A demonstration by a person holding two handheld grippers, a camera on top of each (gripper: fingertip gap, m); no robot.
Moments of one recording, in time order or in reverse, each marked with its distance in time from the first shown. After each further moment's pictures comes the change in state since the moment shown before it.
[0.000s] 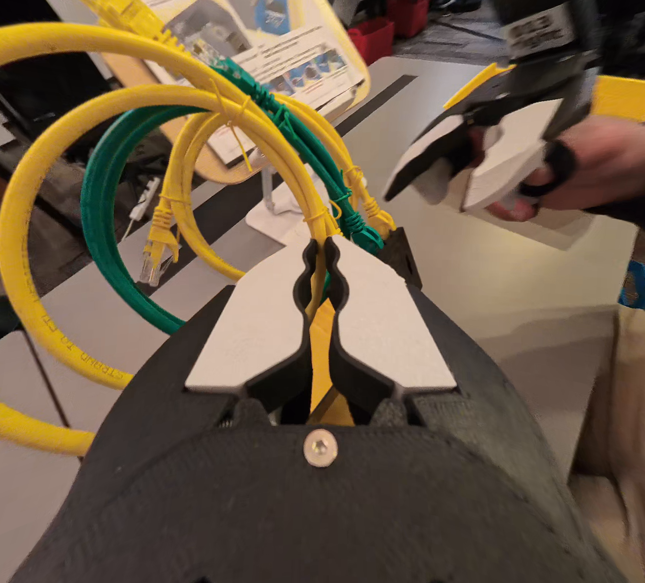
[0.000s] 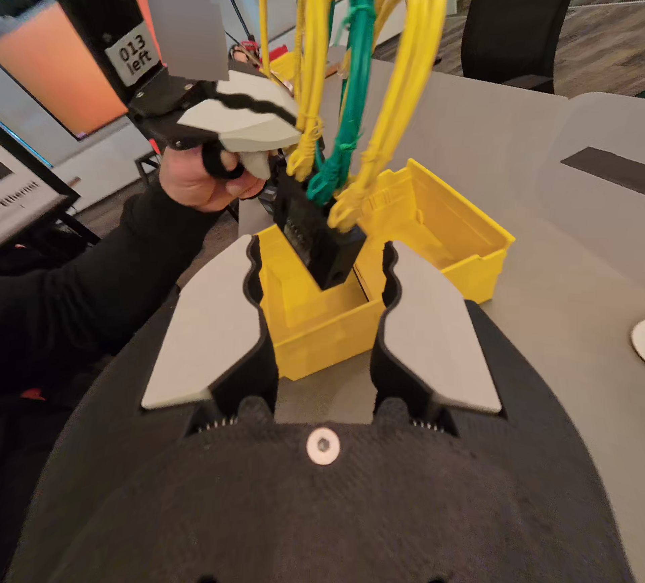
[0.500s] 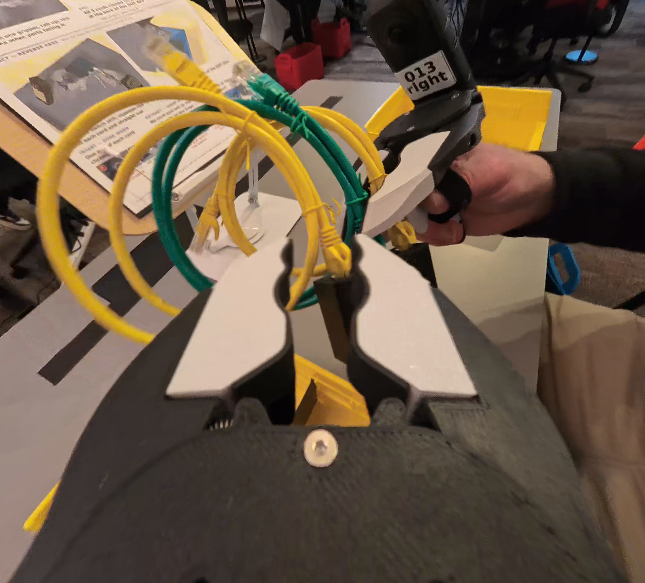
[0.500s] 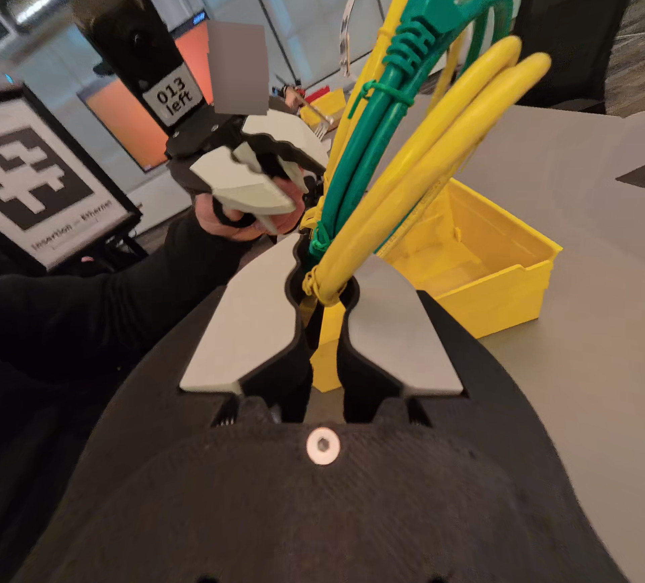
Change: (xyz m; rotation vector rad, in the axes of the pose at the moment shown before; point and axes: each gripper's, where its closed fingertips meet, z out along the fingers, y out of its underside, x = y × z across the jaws) left arm 0.064 -0.019 0.026 0.052 0.178 0.061; right arm -0.019 0.001 -0.013 0.102 -0.126 0.034
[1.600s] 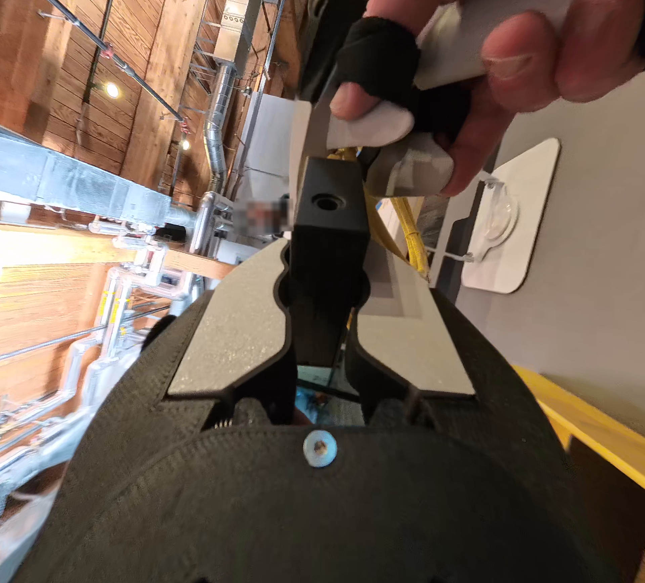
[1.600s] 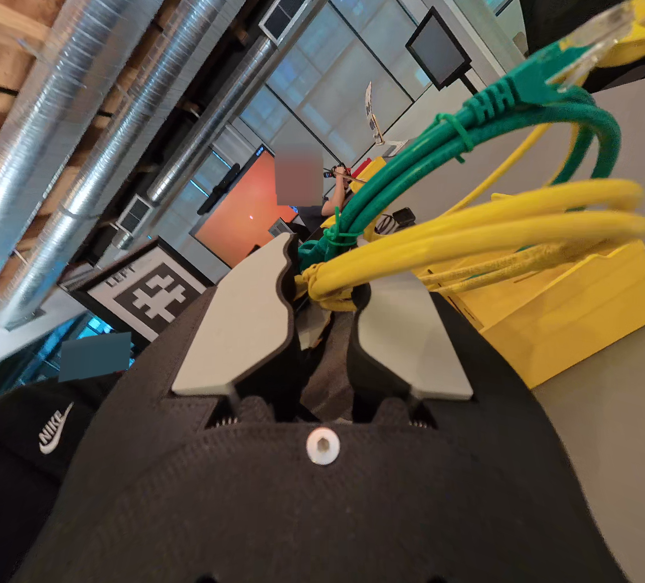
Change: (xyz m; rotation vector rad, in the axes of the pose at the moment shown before) left arm 0.027 -0.022 0.017 0.008 -0.724 1.133; right arm -0.006 -0.037 -0.023 0.241 -0.108 0.375
